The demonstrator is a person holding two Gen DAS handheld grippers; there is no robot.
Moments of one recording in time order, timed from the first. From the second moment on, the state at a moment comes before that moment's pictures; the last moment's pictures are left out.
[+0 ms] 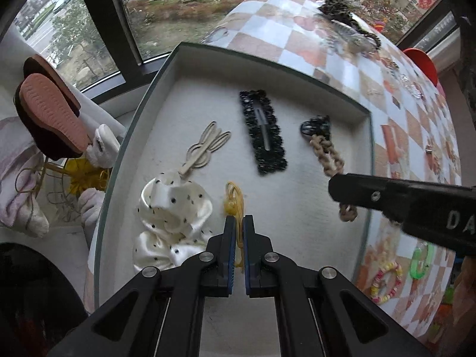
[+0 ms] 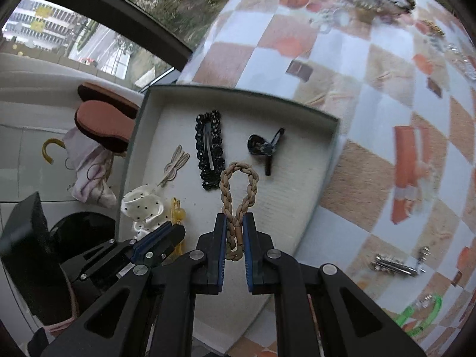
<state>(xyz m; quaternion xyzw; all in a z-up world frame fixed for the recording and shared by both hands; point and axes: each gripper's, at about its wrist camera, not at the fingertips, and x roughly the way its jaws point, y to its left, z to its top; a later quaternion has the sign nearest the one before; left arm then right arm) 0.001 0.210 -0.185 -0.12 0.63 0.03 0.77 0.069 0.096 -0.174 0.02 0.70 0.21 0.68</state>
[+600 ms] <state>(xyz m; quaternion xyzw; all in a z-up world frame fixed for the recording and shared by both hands) 0.004 0.205 -0.196 -0.08 0.63 0.05 0.77 0.088 0.102 -0.200 0.00 0.70 0.20 0.68</state>
